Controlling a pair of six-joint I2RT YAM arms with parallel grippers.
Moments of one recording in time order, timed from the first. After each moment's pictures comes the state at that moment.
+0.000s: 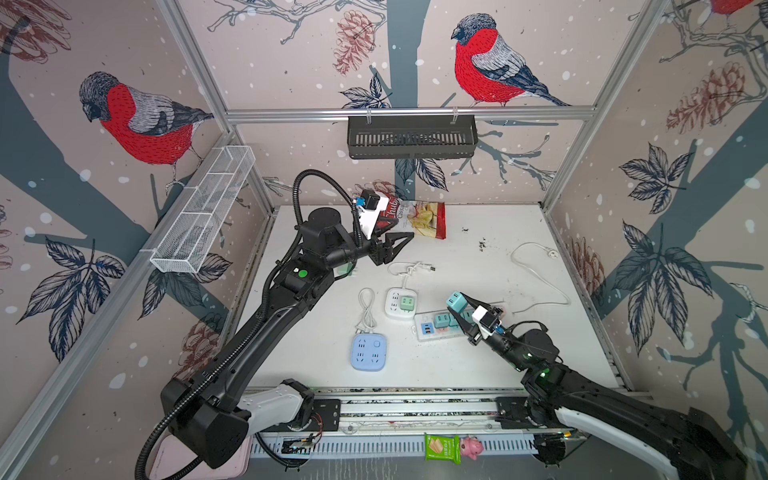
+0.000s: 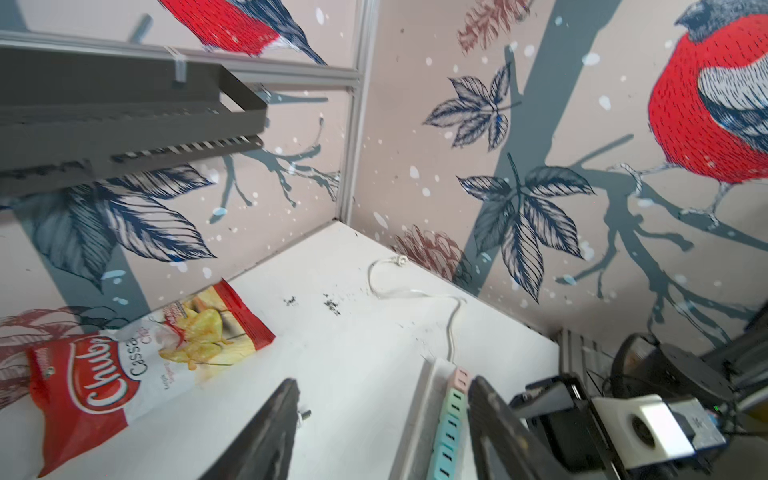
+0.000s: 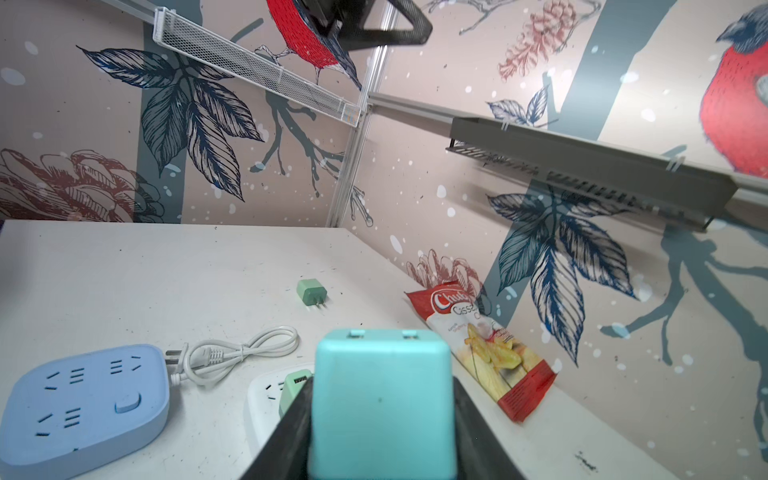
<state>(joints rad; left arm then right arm) -0.51 1.21 1.23 -0.16 0.60 -0.09 0.86 0.65 0.06 0.78 -0.02 -0.37</state>
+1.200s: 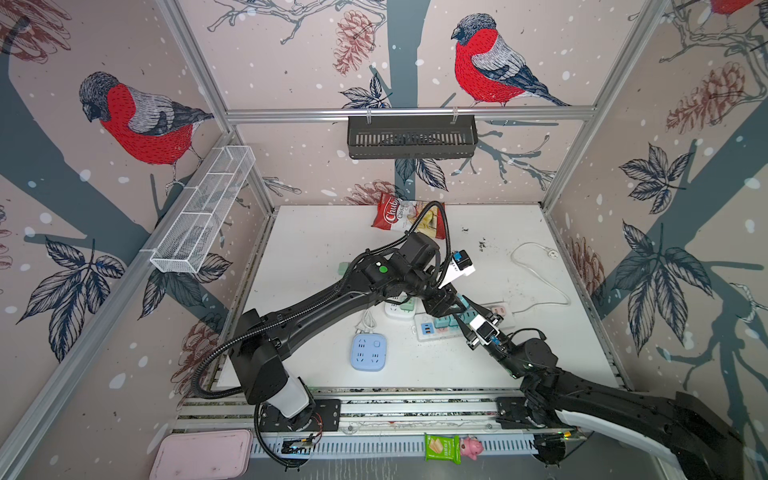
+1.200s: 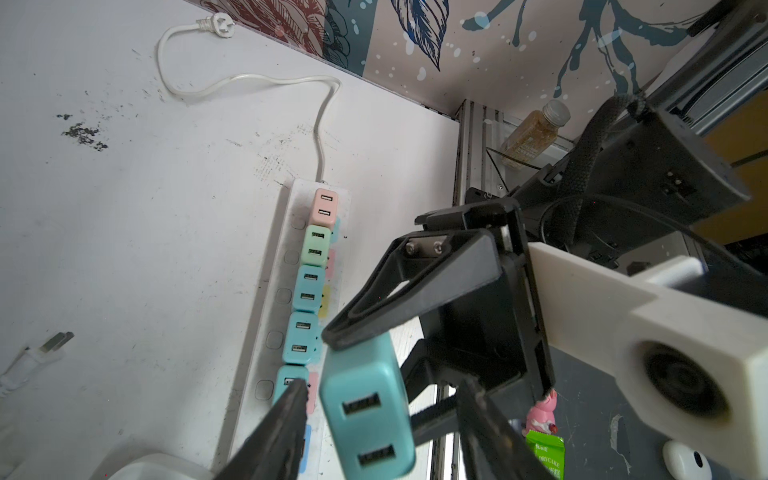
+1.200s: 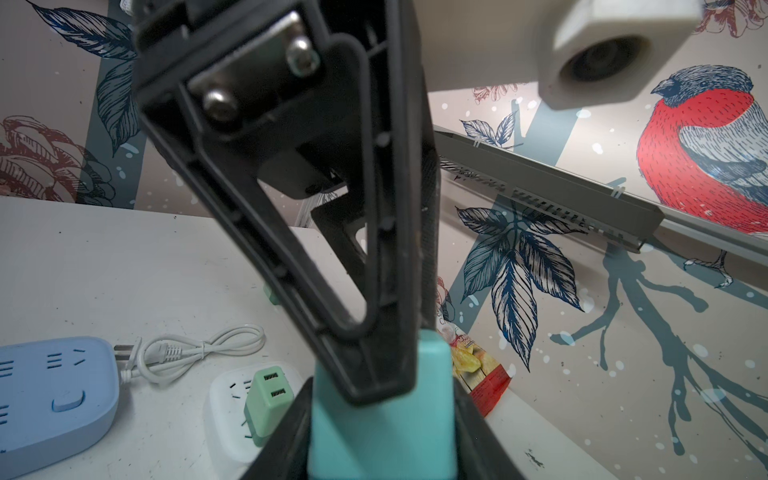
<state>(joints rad) -0.93 1.58 1.45 -0.62 0.55 0.11 0.96 0.74 0.01 0.96 0.16 -0.48</state>
